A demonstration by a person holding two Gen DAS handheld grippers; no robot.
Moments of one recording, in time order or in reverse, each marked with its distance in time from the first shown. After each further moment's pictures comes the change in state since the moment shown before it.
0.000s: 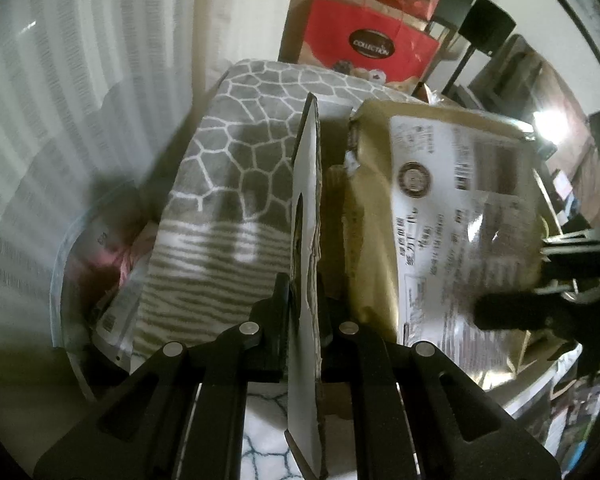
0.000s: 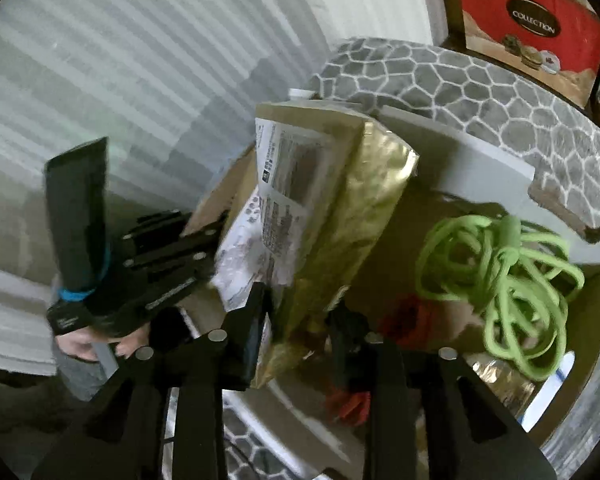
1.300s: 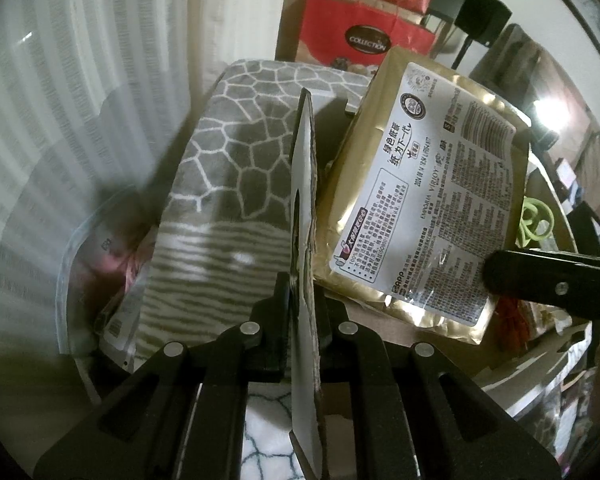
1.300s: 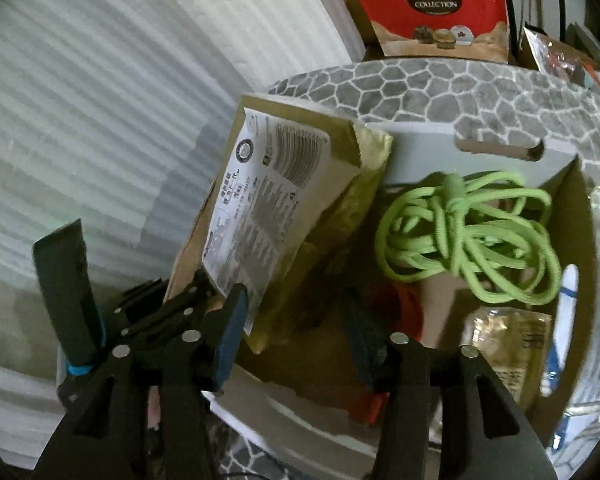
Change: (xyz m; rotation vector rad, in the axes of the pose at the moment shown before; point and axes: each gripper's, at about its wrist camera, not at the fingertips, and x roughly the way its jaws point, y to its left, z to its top) left arm 0.001 -0.006 -0.003 0.040 0.001 0.025; right arm -0.008 -0.007 -0.017 0.310 -0.221 -0.056
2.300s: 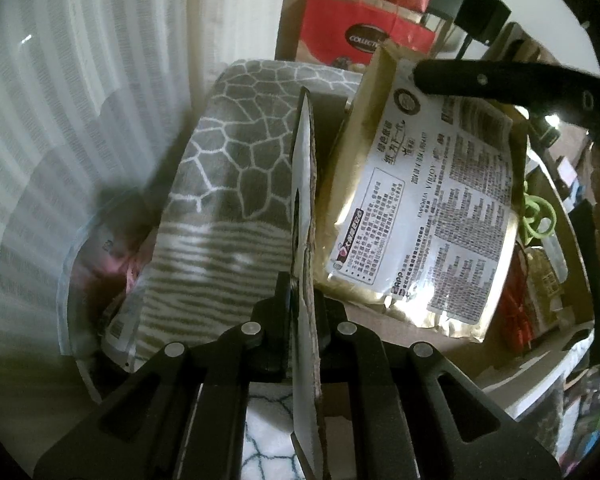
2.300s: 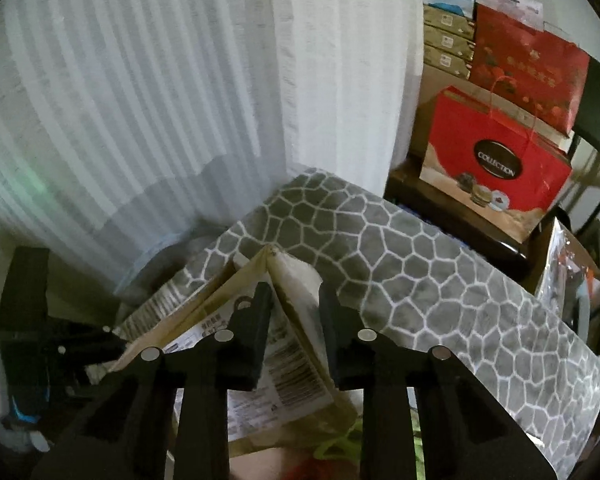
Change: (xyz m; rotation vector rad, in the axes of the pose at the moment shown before) left arm 0.000 -0.006 -0.002 0.007 -0.004 0.006; right arm 0.007 0.046 0.074 -0.529 -0.140 -0.169
